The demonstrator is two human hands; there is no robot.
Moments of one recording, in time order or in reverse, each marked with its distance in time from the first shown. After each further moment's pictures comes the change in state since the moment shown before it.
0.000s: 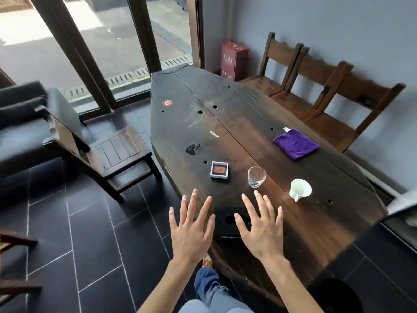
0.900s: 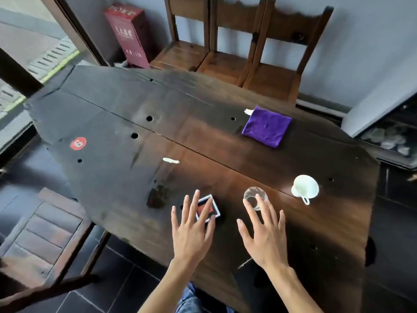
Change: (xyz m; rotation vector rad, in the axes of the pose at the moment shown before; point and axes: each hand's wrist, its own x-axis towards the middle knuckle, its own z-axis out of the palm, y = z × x) left_hand 0.327 -0.035 0.116 0.027 -0.311 0.535; right_hand 0.208 -0.010 0.093 -0.022 0.017 0.552
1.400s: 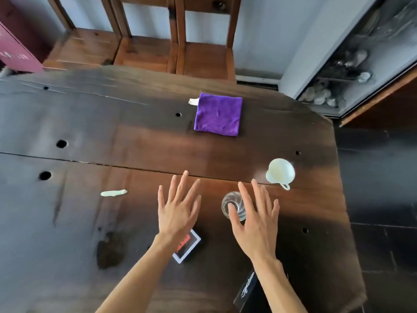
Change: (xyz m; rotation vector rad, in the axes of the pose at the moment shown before) left_hand 0.172 -0.003 0.103 -0.068 -0.187 0.383; right_hand 0.069 0.017 0.061 0.000 0.191 0.429
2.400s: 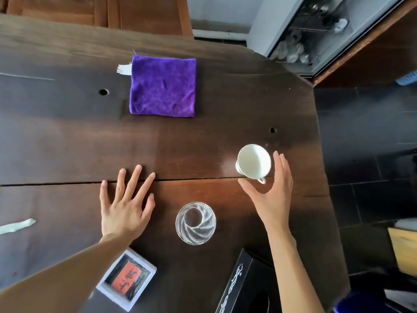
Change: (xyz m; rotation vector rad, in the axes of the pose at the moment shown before) left_hand 0.072 -0.026 0.079 0.220 -0.070 0.076; right_hand 0.087 0.139 0.037 0.419 0.152 0.450
